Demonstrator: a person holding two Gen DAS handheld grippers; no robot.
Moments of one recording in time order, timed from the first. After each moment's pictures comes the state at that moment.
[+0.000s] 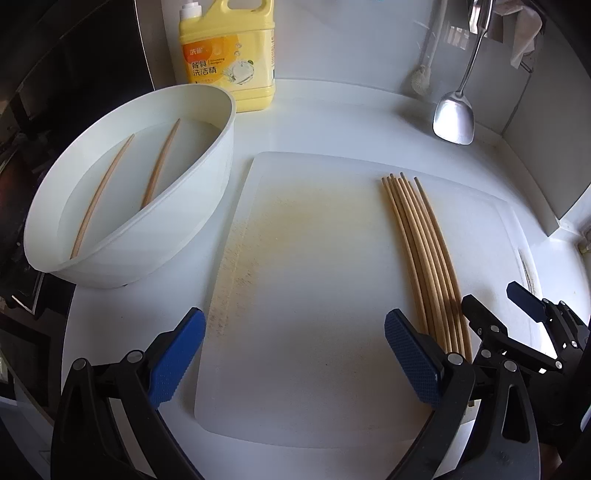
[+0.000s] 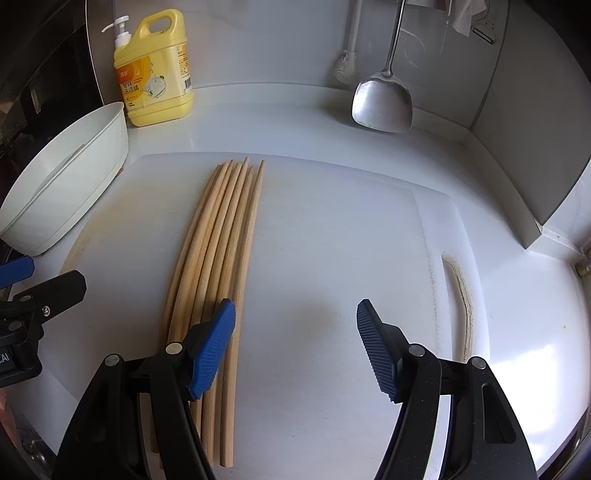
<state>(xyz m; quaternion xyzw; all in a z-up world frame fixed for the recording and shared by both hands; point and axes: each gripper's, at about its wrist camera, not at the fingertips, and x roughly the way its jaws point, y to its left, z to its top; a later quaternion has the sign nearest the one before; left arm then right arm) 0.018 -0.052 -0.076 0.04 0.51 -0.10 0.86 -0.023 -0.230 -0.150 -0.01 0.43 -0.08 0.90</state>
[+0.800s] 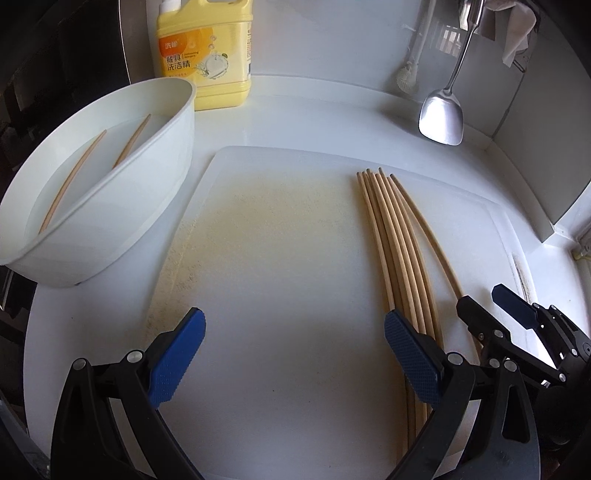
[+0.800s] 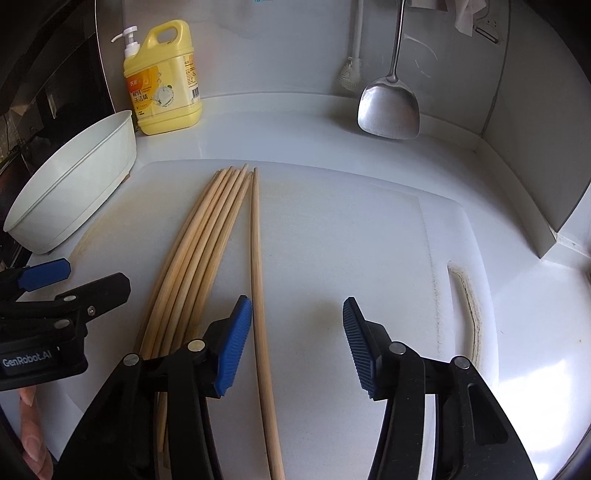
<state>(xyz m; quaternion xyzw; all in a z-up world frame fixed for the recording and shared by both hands) 0.020 -0.084 -0.103 0.01 0.49 -0.12 0.86 -0.024 -0.248 -0.154 0.00 0.40 -0.05 0.92</state>
